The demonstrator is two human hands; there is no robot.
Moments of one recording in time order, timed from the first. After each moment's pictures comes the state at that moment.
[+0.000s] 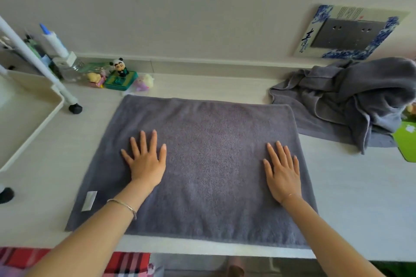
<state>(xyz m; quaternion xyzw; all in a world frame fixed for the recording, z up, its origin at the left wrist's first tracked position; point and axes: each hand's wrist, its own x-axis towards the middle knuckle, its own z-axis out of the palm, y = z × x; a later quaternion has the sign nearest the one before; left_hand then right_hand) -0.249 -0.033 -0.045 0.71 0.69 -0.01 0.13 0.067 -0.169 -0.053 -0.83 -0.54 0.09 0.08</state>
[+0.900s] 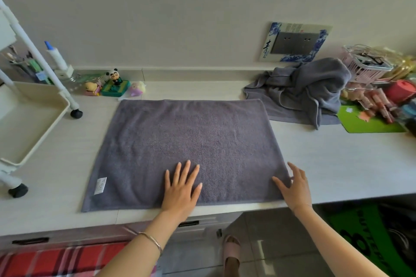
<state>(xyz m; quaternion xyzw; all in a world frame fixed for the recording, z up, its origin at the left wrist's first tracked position) -0.237 -0.176 -0.047 0.87 0.47 -0.06 0.14 0.052 -0.304 -0.024 -0.89 -0.32 0.18 0.26</state>
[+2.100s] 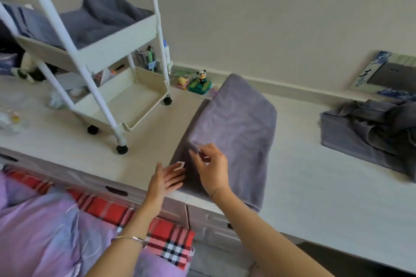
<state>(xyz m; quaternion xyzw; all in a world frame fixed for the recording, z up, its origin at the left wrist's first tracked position) -0.422 -0.149 -0.007 0.23 0.56 0.45 0.66 -0.282 -0.155 0.054 -0.59 -0.58 0.32 0.46</state>
